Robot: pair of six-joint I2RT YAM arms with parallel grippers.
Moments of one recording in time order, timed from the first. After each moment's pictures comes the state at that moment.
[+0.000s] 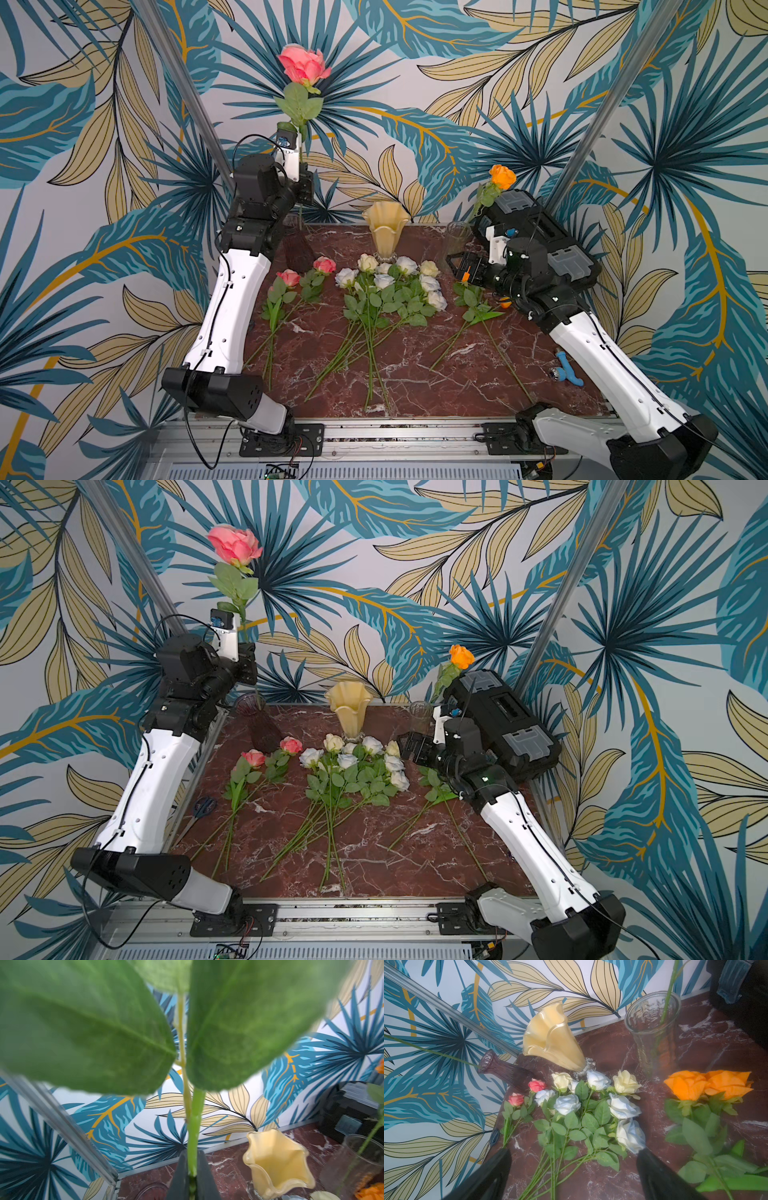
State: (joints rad) left arm -0.08 1.53 1.86 -0.41 0.05 0.11; right arm 0.36 1.15 1.16 -0.48 -0.13 0.58
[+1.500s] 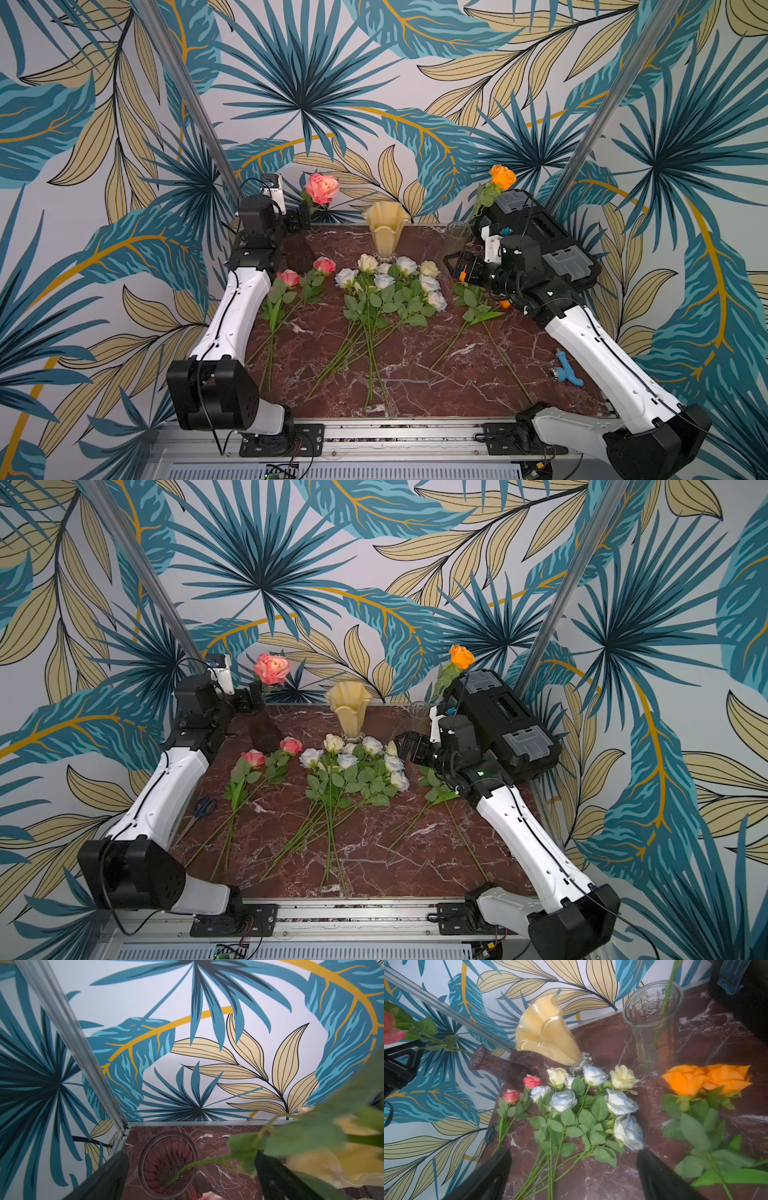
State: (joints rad) left arm 0.01 1.43 1.38 -0.12 0.00 -0.01; right arm 0.37 1.20 1.20 -0.52 -0.11 0.58
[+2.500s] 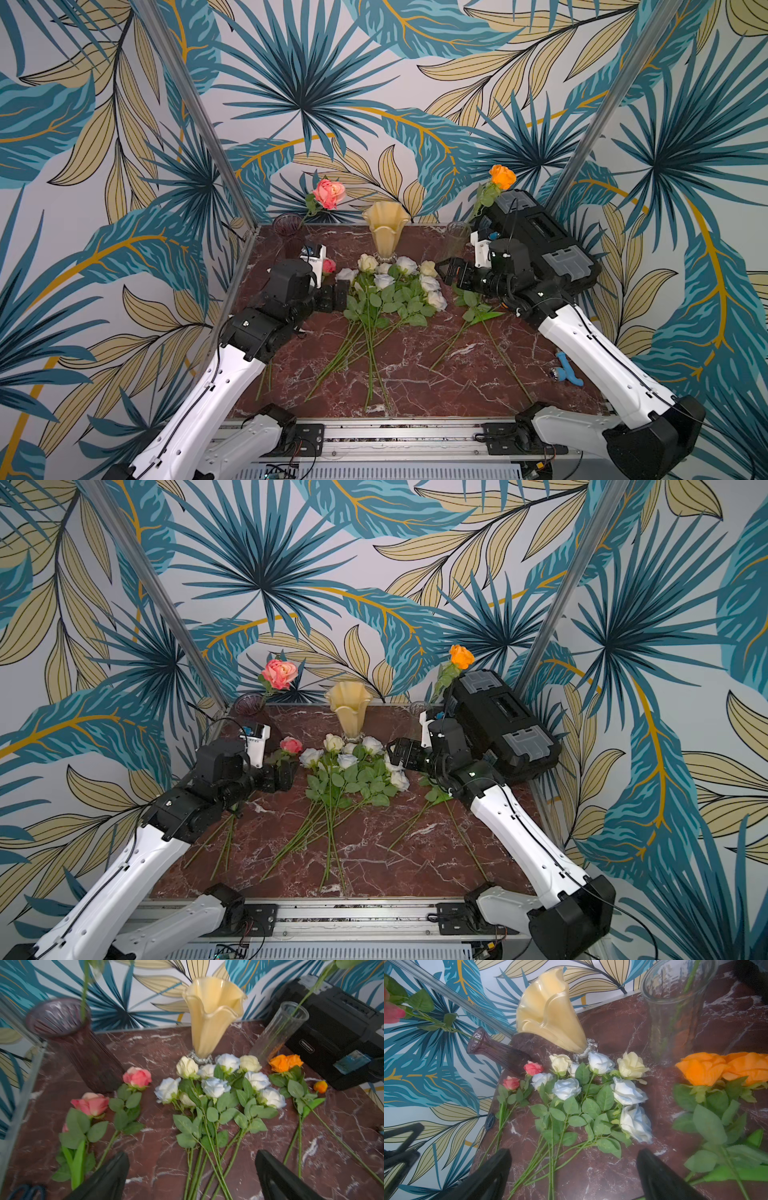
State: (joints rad) left arm -0.44 0.96 1.08 -0.72 -0.06 -0.27; right arm 0.43 1.22 1.18 -0.53 -0.11 0.58
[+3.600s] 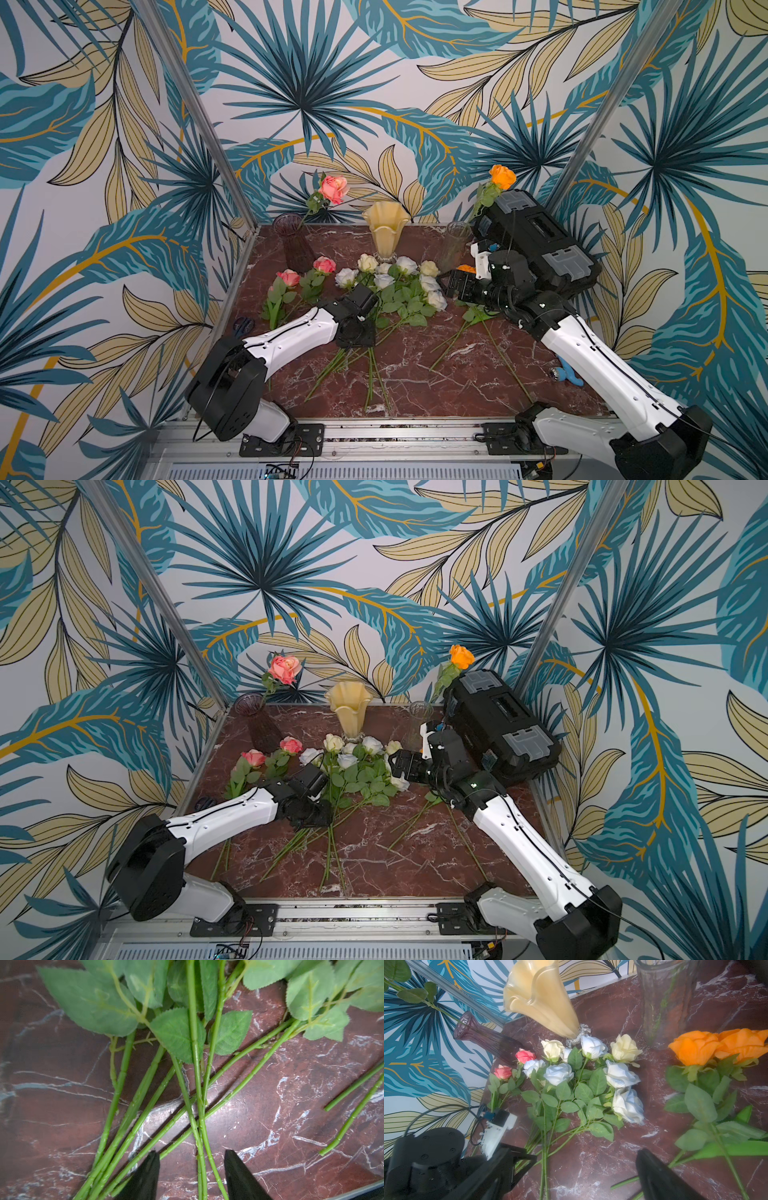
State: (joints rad) left arm -0.65 1.50 0.93 -0.71 0.06 -0.68; right arm 0.45 1.15 1.09 -0.55 -0.09 0.58
